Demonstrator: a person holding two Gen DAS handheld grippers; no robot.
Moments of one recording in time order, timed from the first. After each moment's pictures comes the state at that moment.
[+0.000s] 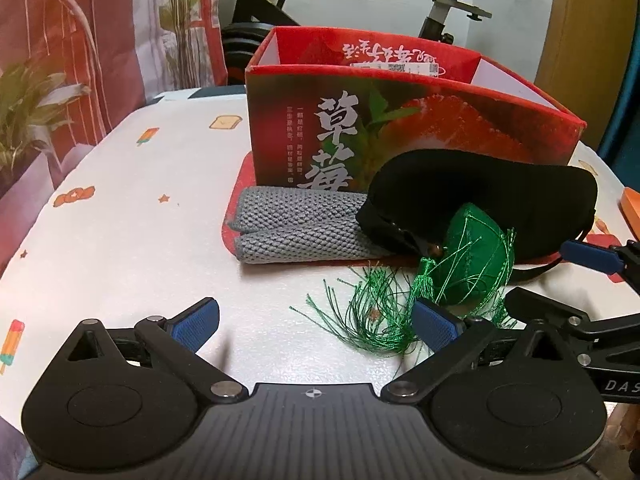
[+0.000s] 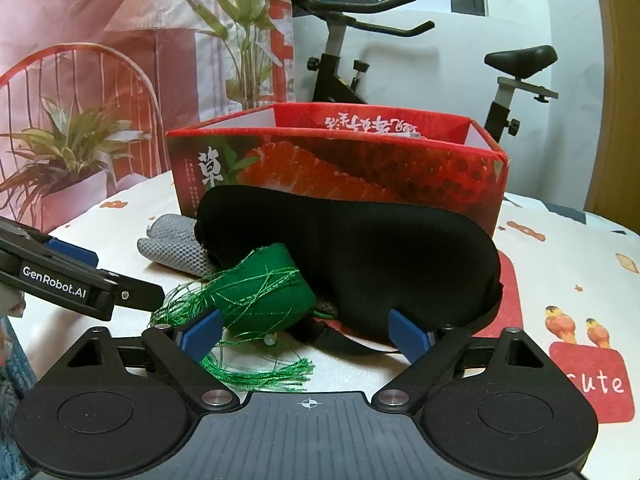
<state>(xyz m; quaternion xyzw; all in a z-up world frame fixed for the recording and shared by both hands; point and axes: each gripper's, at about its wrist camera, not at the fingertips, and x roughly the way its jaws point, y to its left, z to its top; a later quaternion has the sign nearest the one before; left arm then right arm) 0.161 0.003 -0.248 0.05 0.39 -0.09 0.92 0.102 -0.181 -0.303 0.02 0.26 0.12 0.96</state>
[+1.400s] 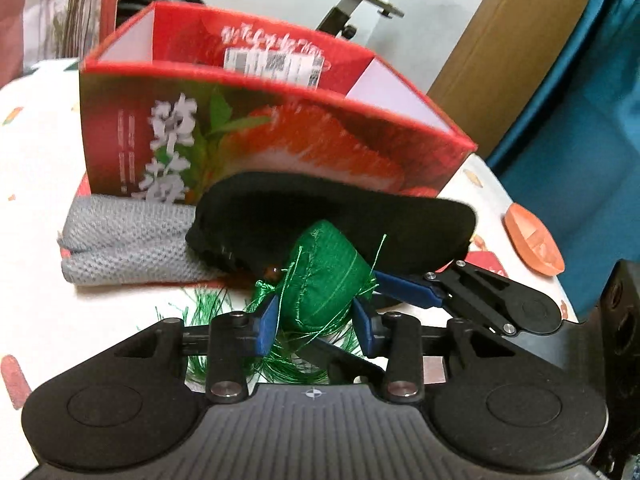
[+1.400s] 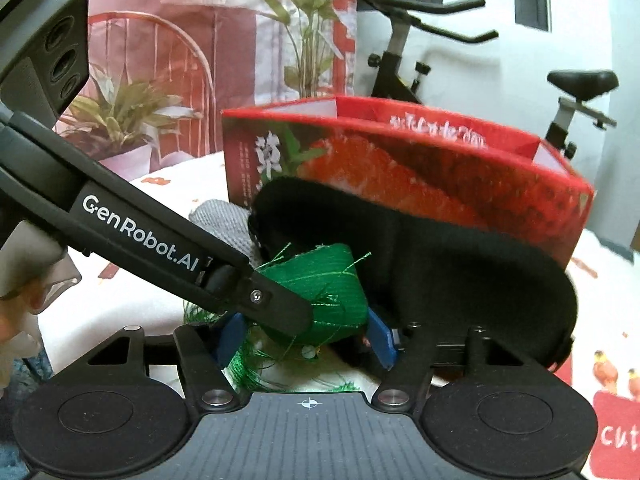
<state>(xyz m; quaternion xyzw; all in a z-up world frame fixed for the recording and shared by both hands) 0.189 -0.036 -0.253 -0.05 0.42 -0.26 0.87 0.119 -0.157 -0.302 -0.03 0.25 0.20 0.95</state>
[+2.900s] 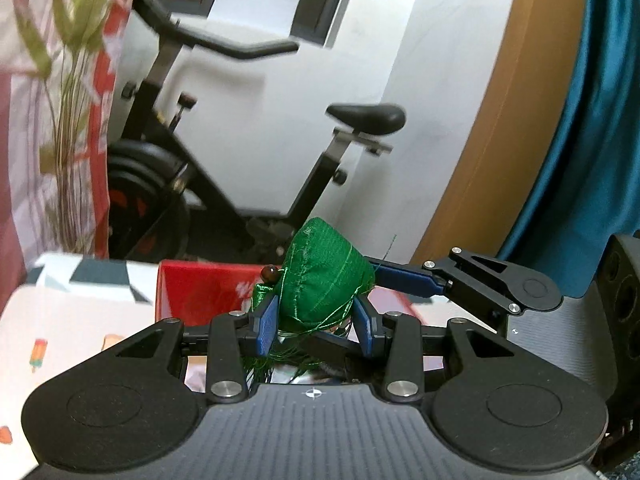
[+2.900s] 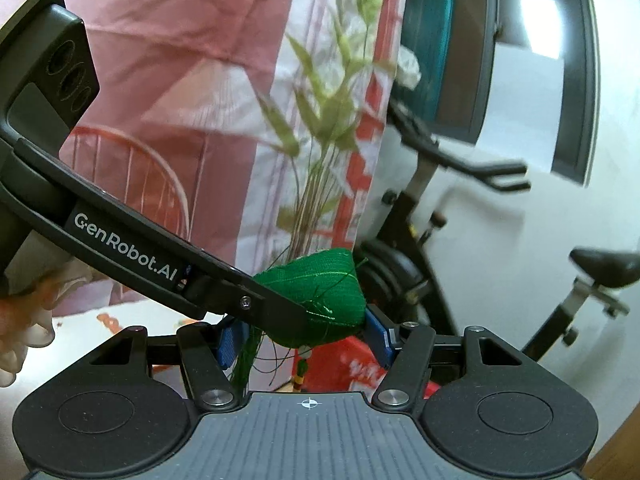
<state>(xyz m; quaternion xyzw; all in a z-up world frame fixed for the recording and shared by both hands) 0.300 -0.019 -0.103 -0.05 0.26 -0.28 0.92 0.262 -0.158 -0.133 -0.11 0.12 0.23 0.96</state>
